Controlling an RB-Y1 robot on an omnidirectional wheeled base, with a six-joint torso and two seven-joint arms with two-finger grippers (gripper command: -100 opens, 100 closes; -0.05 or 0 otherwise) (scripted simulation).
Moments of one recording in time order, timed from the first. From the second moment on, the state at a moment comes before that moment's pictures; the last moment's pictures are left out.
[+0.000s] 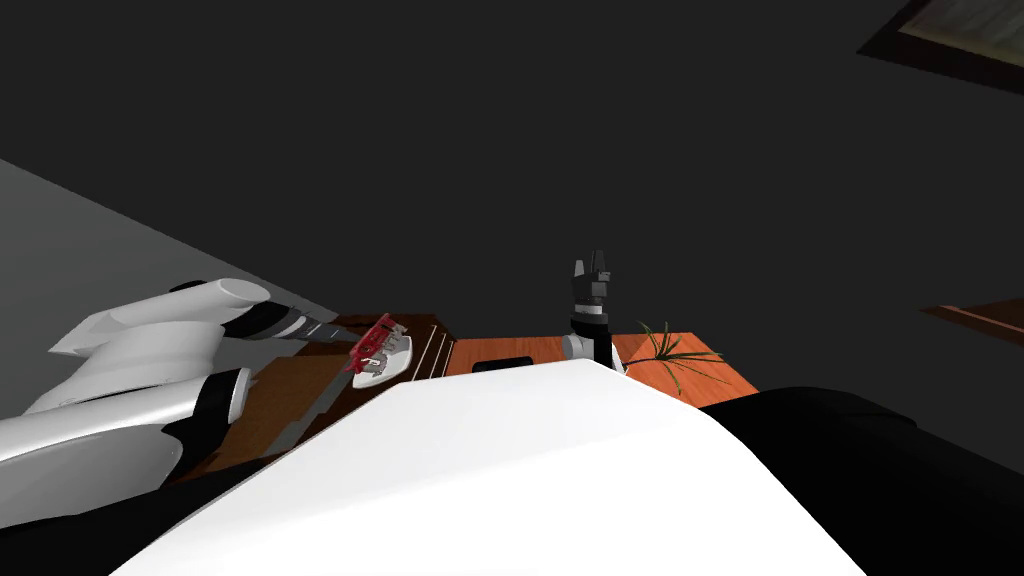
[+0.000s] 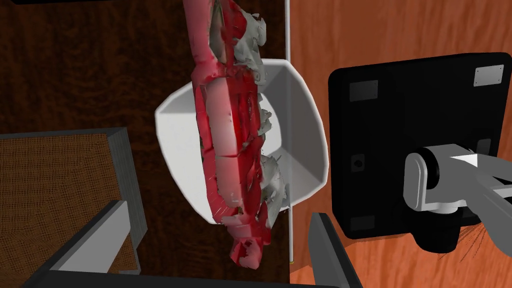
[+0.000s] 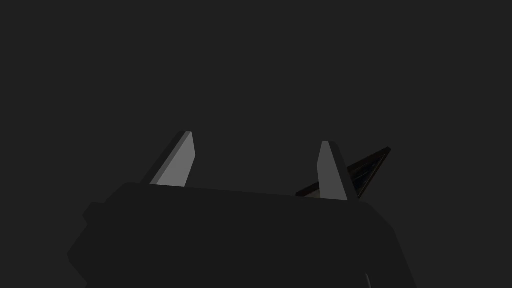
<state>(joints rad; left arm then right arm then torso) -0.43 1.07 0.28 -0.76 0.84 1.60 0.72 0.47 0.02 0.02 -2.28 0.02 -0.44 0.01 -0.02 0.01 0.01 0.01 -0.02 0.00</state>
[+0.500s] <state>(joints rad) -0.45 1.12 0.21 -0.65 0.92 1.55 0.74 0.47 0.02 0.02 -2.28 0.02 -0.44 0.01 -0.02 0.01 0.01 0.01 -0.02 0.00</state>
